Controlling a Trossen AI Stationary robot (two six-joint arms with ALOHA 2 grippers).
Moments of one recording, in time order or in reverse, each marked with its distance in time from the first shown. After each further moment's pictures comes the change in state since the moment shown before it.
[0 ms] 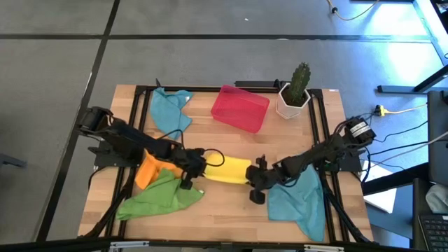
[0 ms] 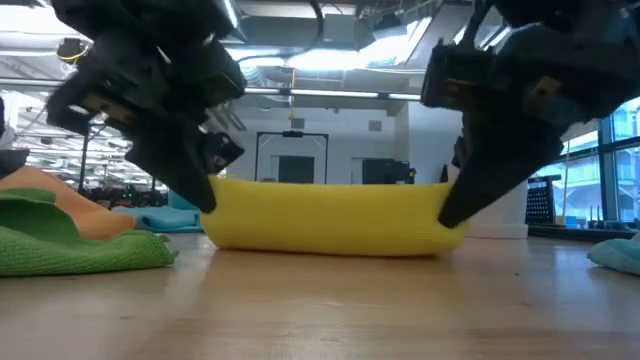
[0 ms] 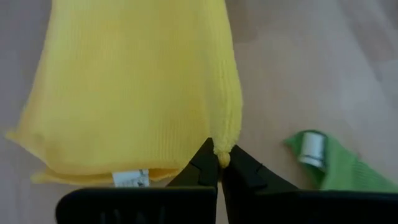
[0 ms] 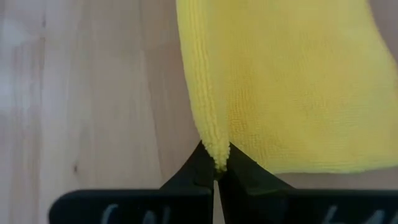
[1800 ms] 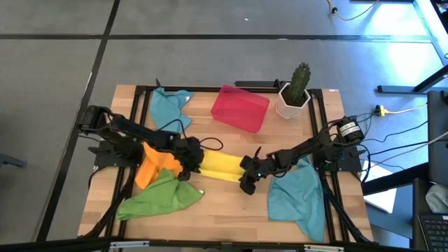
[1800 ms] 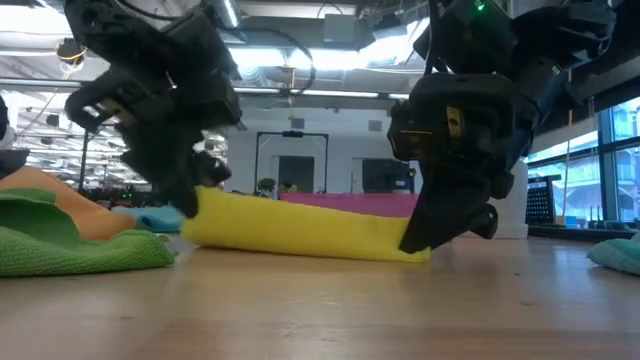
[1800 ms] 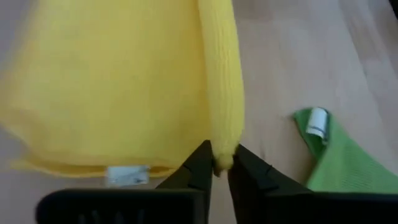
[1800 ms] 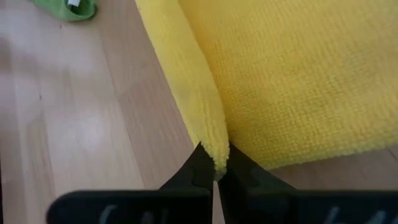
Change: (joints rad) left arm 0.152 -0.047 -0.058 -0.028 0.194 -0.029; right arm -0.141 0.134 -0.051 0.210 -0.202 0.212
